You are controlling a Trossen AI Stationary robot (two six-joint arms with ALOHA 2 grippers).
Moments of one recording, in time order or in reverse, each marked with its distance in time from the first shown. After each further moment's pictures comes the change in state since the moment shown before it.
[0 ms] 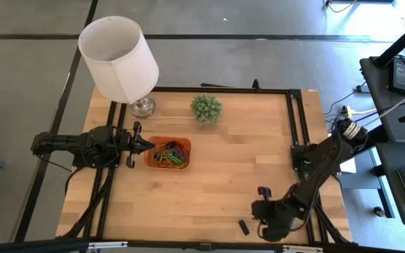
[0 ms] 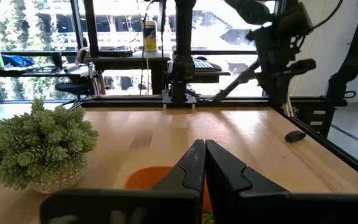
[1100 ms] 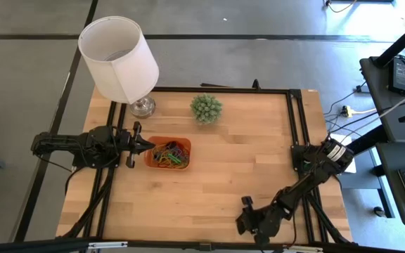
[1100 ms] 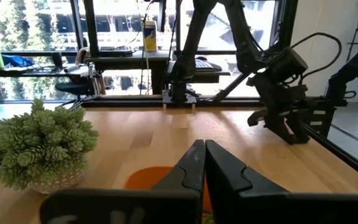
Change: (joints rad) left arm 0.000 0.000 0.000 0.000 0.000 0.000; right arm 0.003 0.344 -0.264 0.867 0.060 -0.379
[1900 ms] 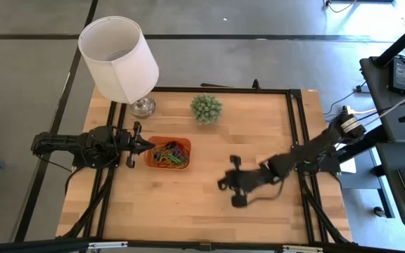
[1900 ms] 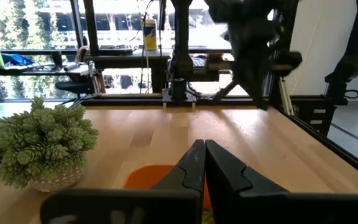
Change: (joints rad) left arm 0.000 0.000 0.000 -0.007 0.000 0.000; right arm -0.400 -0.381 0.164 -0.421 -0.015 -0.197
